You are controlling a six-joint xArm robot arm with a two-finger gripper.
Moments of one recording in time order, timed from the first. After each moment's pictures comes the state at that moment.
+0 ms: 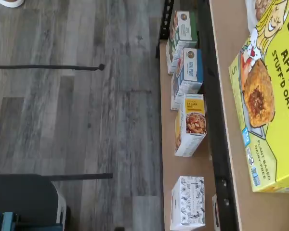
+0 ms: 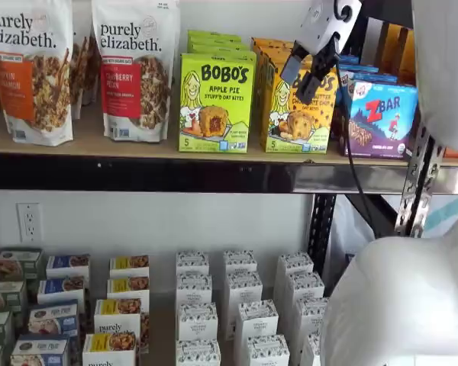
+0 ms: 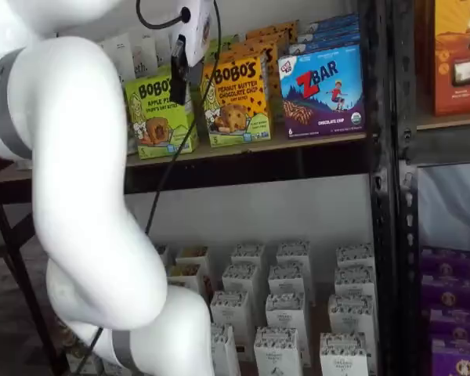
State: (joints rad) arm -0.15 -0.41 -1.33 0.47 1.74 -1.63
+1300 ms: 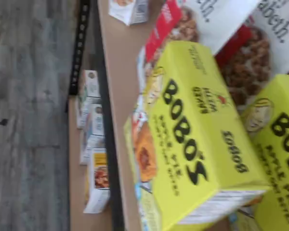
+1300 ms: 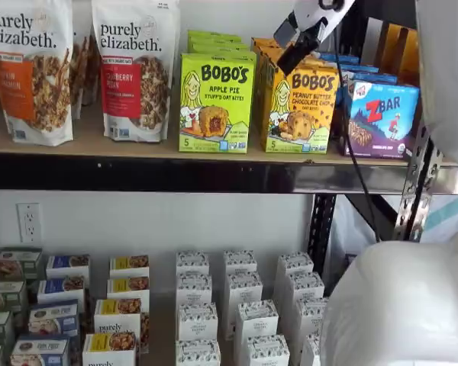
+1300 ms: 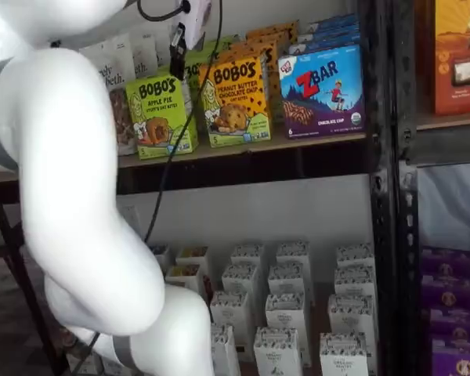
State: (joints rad) arm -0.18 -0.47 -1.25 0.66 1.43 -1.63
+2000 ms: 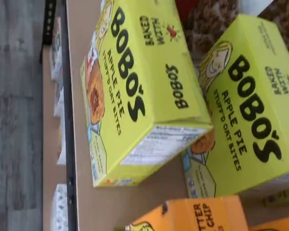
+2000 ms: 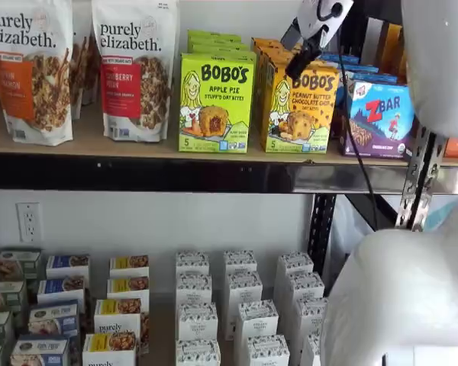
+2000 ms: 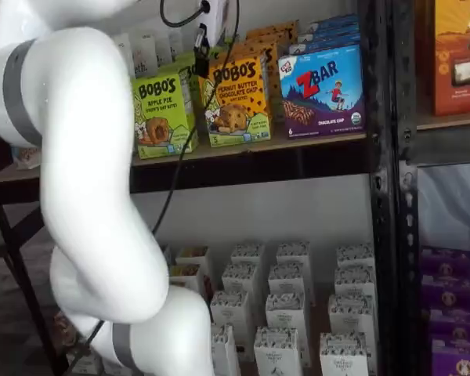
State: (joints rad) arm -0.17 -0.35 -1.33 0.52 1.36 -1.67
